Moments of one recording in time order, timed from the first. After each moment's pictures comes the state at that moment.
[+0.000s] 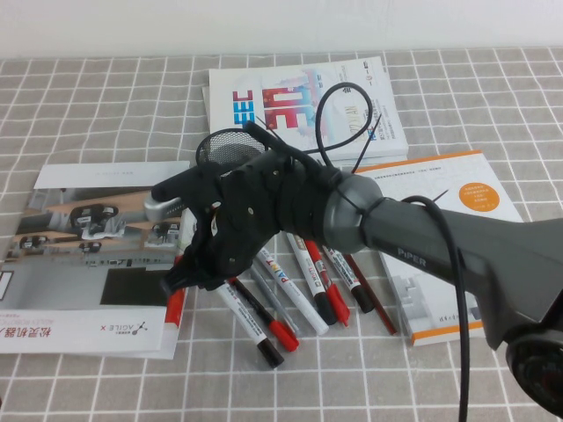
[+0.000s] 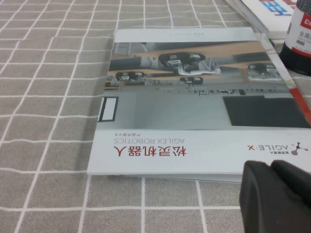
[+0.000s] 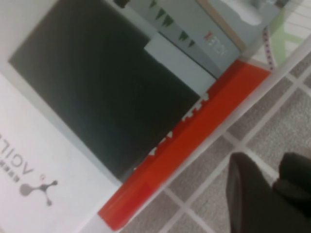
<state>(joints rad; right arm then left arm) 0.86 2.26 -1.90 0.09 0.76 0.11 -0.07 -0.02 0.03 -0.06 0.38 0.07</state>
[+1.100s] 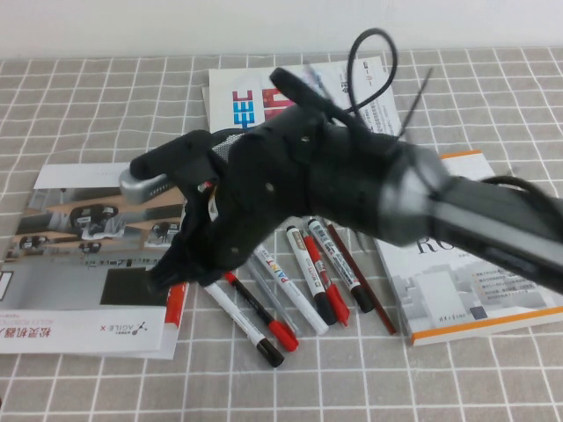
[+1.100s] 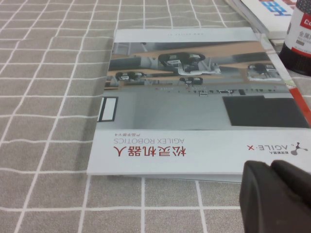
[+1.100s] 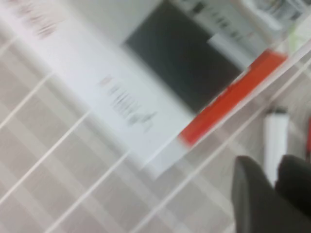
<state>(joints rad) 0.91 2.03 -1.79 0.09 0.83 0.11 -0.07 -0.02 0.03 -0.06 0.38 0.07</state>
